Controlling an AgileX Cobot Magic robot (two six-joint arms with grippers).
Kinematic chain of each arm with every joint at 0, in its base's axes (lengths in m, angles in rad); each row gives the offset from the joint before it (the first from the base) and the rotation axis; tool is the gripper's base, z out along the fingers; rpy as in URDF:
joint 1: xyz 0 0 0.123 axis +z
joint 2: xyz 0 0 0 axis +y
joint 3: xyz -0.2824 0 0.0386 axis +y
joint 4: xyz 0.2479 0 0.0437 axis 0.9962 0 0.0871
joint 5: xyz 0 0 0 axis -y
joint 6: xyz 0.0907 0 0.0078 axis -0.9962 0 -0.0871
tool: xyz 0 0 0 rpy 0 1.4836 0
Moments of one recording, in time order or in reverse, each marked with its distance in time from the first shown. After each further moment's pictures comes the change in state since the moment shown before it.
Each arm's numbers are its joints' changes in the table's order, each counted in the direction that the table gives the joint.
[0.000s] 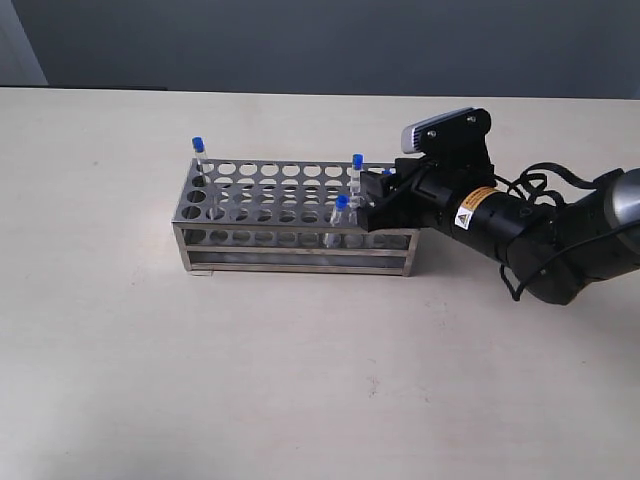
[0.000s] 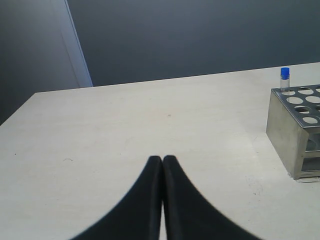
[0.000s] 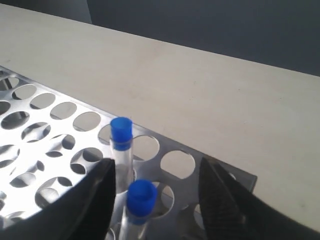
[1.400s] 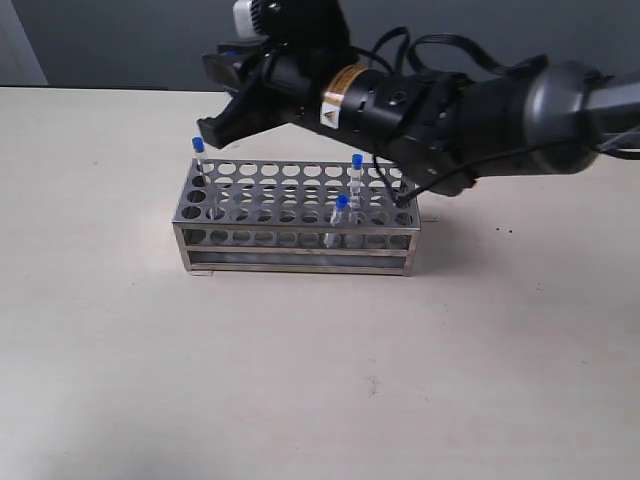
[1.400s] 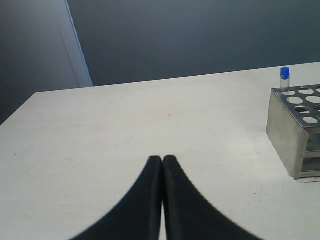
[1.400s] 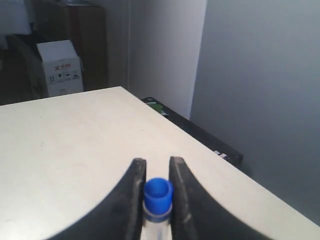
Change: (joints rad) left arm 0.000 0.000 0.000 0.000 0.000 0.000; right arm 0.254 -0.028 -0.470 -0.228 -0.220 -0.107
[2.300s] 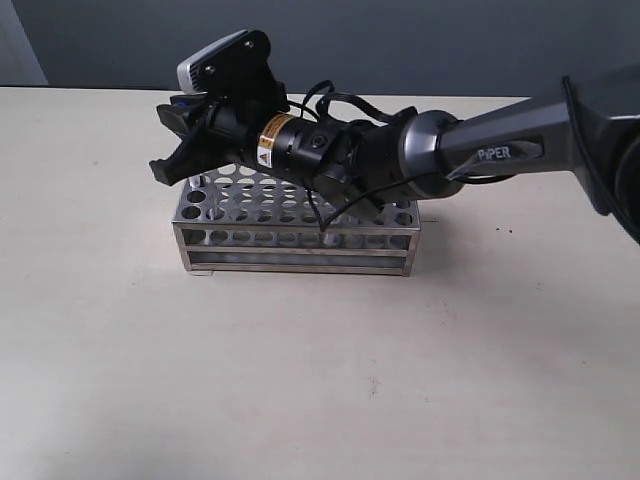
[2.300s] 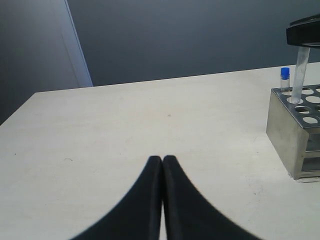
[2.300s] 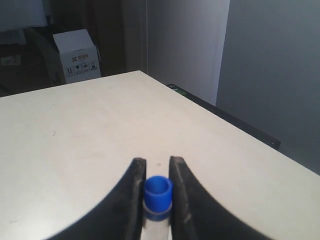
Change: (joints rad) left arm 0.000 0.000 0.000 0.000 0.000 0.000; right arm 0.052 0.266 -0.190 0.013 0.035 -0.044
